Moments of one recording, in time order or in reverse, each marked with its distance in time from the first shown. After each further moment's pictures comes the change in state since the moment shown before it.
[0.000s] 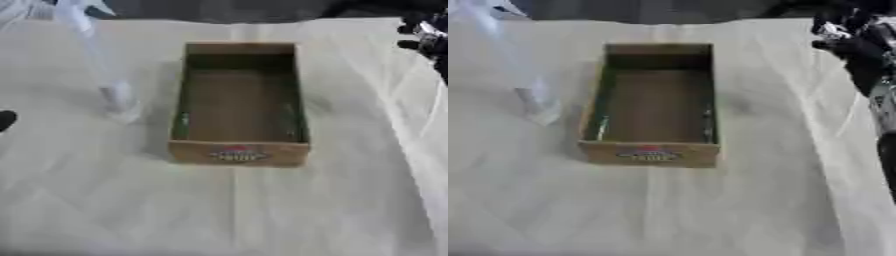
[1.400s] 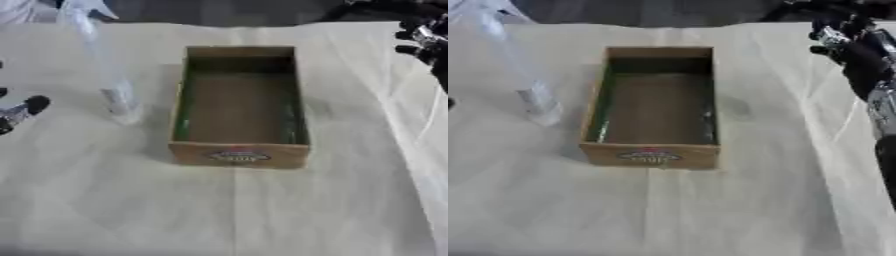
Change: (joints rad) left arm -0.196 0.053 -0.141 0.134 0.046 0.064 -0.136; right arm 0.000 0.017 0.006 0.013 -0.001 0.003 0.011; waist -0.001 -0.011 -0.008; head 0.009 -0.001
